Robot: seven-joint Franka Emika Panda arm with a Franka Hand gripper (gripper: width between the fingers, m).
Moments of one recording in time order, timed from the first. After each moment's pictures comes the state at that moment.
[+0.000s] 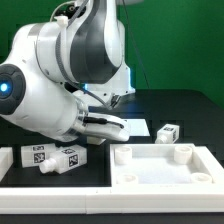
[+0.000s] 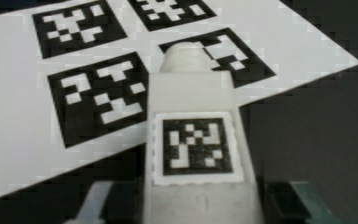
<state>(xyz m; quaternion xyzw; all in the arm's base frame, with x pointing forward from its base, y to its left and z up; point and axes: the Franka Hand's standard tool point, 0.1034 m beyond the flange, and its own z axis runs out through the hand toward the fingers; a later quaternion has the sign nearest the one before) 0.414 -0.051 0.009 -0.85 0.20 0.46 0.14</state>
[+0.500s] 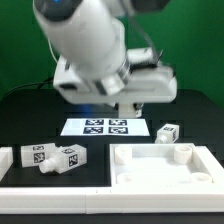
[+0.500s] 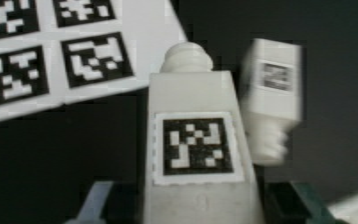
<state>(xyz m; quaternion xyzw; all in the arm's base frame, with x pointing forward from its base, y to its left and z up) 0.505 0.019 0.116 -0.92 0.14 0.33 0.13</state>
